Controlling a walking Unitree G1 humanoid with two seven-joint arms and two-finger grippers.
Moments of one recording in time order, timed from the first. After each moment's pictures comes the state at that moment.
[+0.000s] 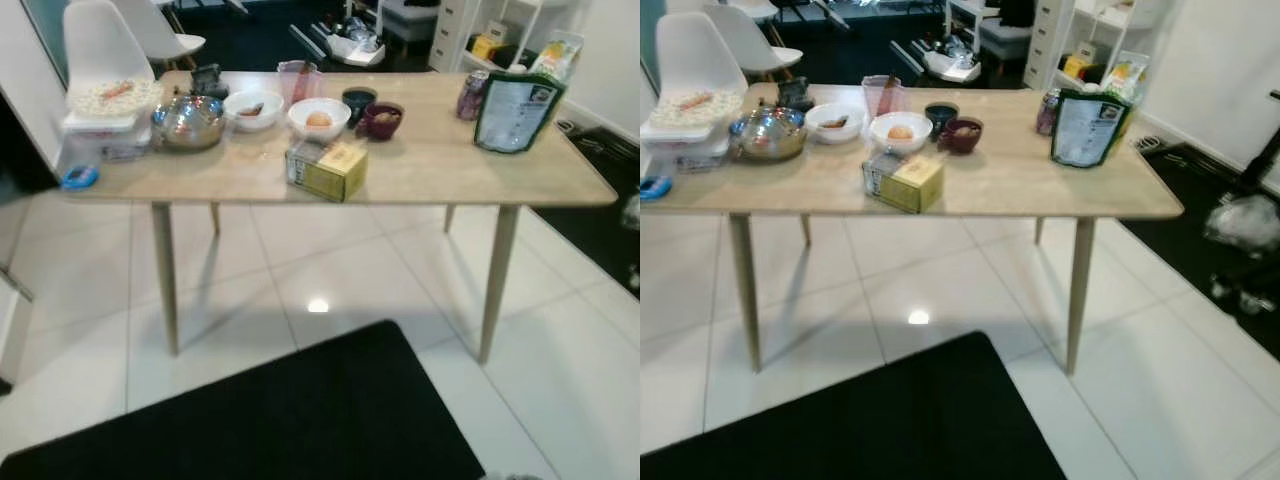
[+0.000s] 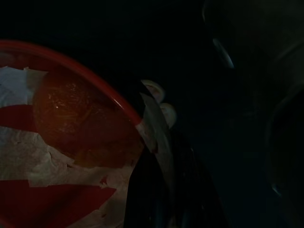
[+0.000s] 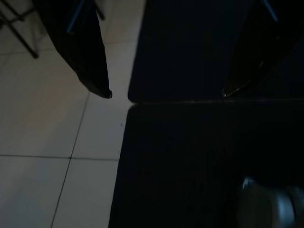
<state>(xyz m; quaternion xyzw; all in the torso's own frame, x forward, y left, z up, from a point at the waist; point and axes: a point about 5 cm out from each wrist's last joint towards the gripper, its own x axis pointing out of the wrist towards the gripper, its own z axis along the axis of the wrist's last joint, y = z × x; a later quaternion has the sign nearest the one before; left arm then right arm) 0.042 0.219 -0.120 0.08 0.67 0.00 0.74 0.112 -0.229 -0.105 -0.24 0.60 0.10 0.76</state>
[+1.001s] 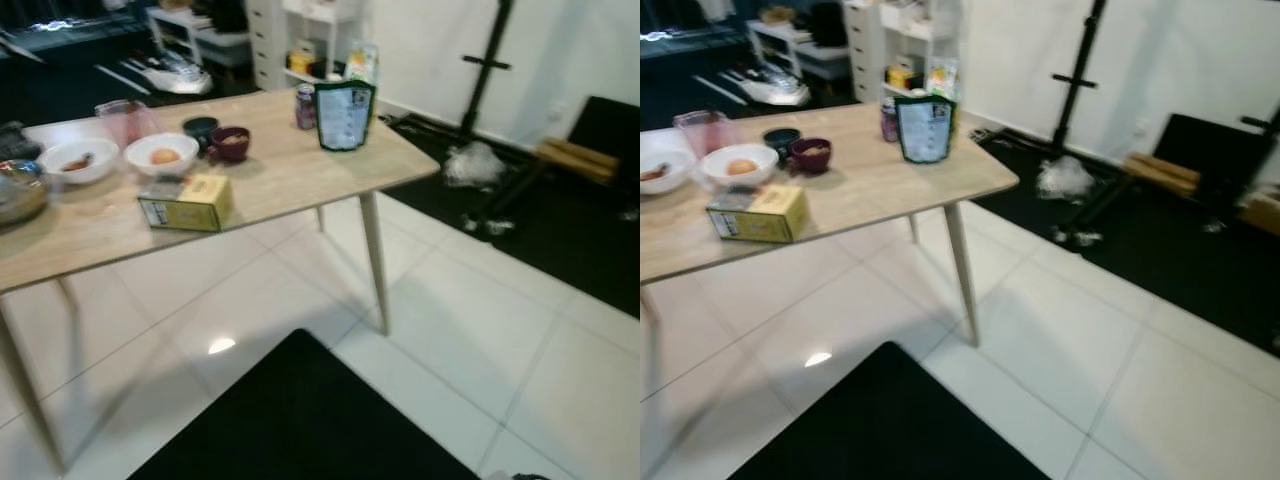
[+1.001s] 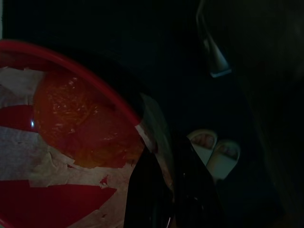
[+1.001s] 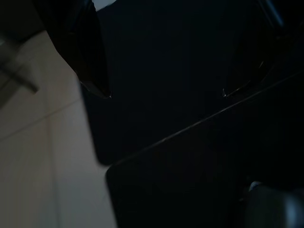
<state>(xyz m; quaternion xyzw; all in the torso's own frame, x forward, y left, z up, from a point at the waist) 0.054 0.216 -0.119 0.12 0.66 -0.05 0.74 0.106 -0.234 -0.106 -0.24 0.61 0.10 0.75</state>
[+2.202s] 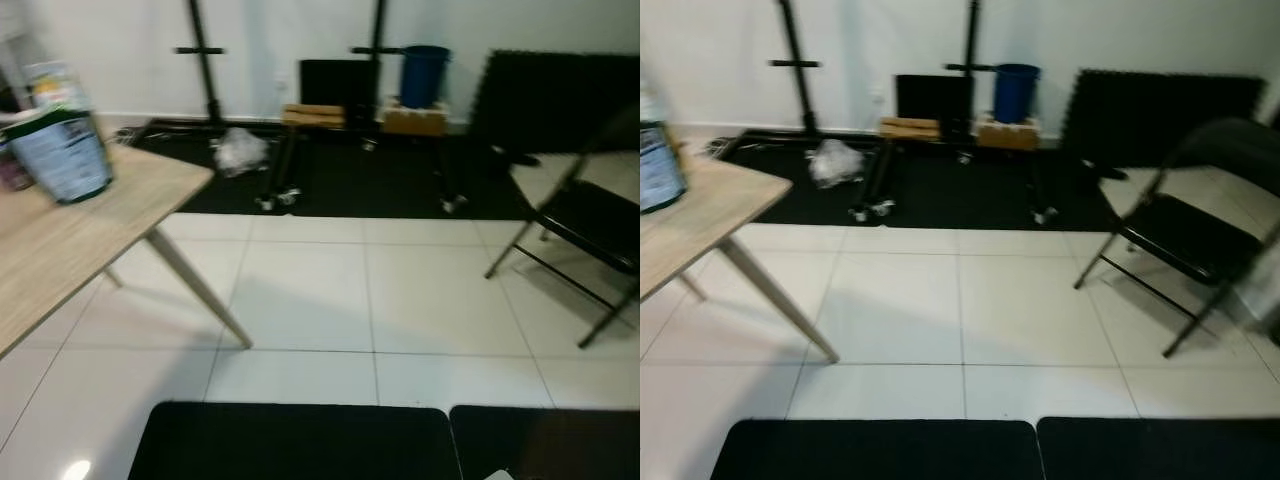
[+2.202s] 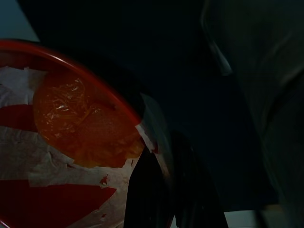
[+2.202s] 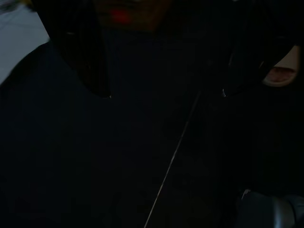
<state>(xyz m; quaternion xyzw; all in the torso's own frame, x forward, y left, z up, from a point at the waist) 0.058 0.214 -0.119 0.12 0.65 -0.06 0.75 0.109 -0.236 -0.104 -0.24 0.61 0.09 0.75</state>
